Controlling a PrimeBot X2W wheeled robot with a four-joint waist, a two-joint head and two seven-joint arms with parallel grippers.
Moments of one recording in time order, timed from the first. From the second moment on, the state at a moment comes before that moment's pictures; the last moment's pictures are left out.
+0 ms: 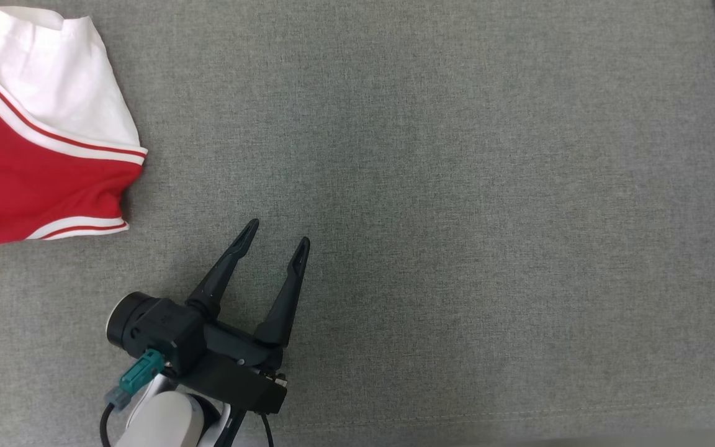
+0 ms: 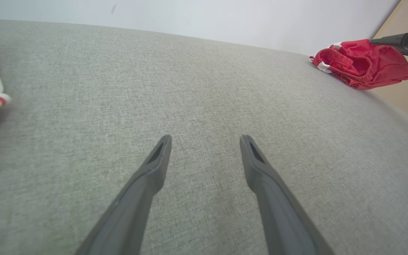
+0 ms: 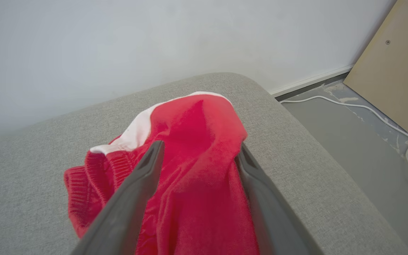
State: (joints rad) left arm -0.30 0.21 -0.43 0.08 -0.42 -0.06 -0.23; right arm -1.22 -0.68 0.48 1.06 0.91 0.11 0.06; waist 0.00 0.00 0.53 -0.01
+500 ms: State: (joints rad) left arm -0.30 0.20 -0.43 0.12 -0.42 -0.06 -0.23; right arm -1.22 -0.65 0.55 1.09 0.83 0.11 0.02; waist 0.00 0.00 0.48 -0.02
